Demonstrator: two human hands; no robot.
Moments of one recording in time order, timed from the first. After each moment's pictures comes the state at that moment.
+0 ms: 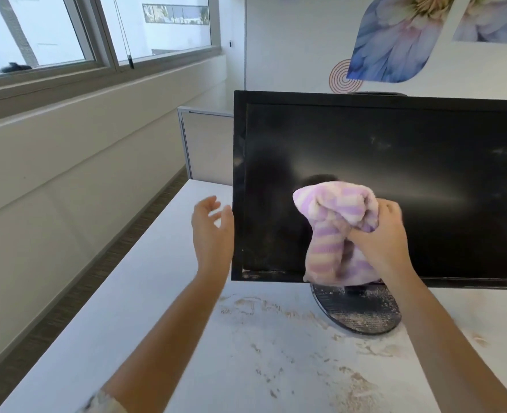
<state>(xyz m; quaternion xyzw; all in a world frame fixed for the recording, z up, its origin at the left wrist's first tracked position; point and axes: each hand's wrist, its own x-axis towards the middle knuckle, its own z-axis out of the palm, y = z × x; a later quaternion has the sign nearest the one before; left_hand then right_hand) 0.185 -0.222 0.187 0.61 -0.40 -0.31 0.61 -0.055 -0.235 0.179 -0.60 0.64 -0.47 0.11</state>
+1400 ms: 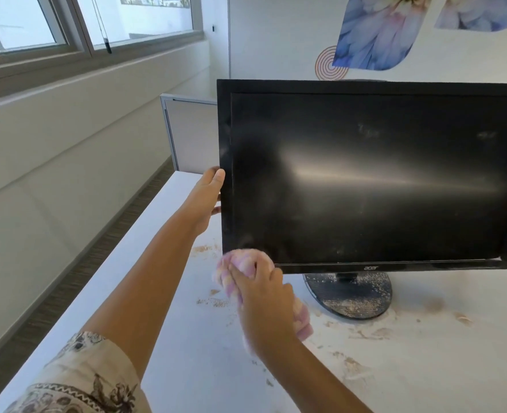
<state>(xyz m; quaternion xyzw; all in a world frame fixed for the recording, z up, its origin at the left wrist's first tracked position) 0.215 -0.294 0.194 0.55 -0.53 -0.48 0.43 0.091 -0.164 0.087 -0.73 0.65 -0.23 0.04</state>
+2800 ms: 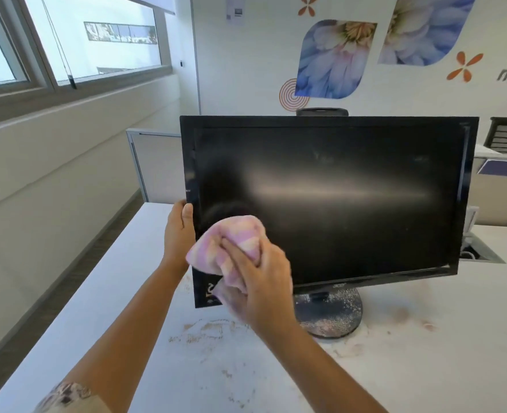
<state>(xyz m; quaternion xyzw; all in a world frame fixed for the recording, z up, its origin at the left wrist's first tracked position) 0.192 -0.288 0.177 0.57 -0.55 -0.30 0.53 0.048 -0.199 0.138 -0.71 0.55 -0.40 -0.16</state>
